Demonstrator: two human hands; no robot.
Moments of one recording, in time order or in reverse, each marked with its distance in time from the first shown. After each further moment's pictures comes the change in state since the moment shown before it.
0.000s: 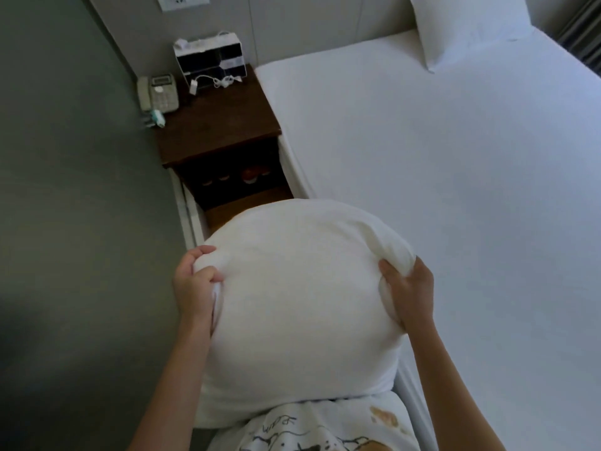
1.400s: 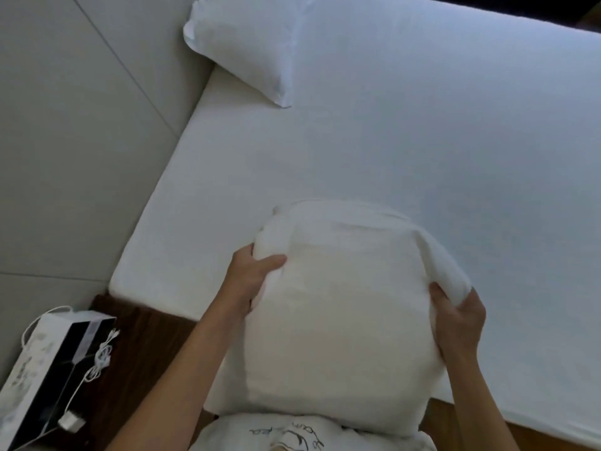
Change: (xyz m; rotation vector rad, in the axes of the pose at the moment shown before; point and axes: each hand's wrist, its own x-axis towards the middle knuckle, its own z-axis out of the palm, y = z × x) left_hand 0.533 0.320 0.604 0.607 -1.228 -0.098; right_hand 0.513 -0.175 0.167 0.150 1.004 0.652
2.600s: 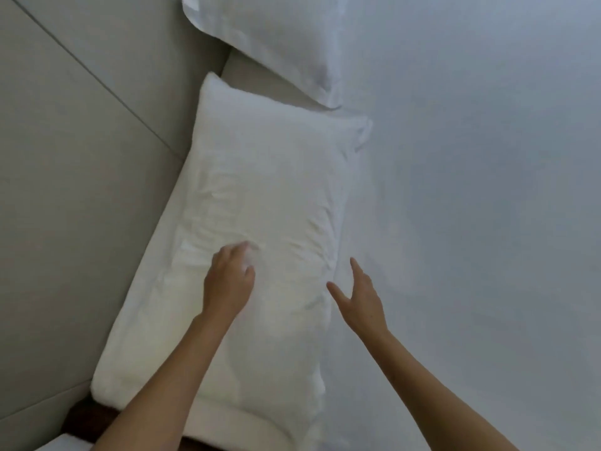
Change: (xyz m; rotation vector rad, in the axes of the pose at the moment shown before) left_hand 0.402 -0.052 -0.124 1.008 0.215 0.341; right_hand 0.108 0.021 0.454 -0.459 -0.682 -0.109
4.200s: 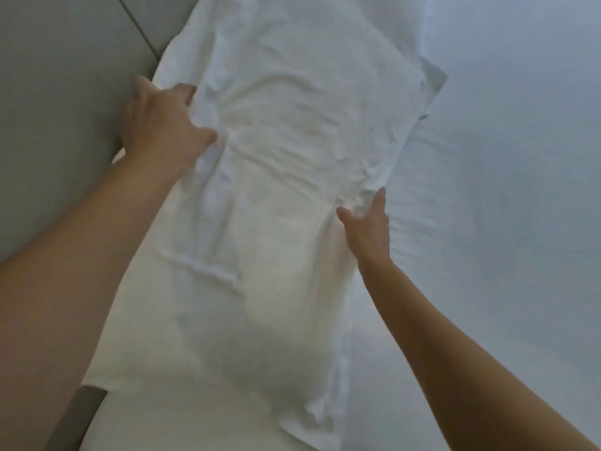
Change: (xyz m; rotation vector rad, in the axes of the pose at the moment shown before) left_hand 0.208 -0.065 -0.170 0.134 0.452 -0.030; right_hand 0.169 -0.168 0.087 0.426 0.171 -0.040
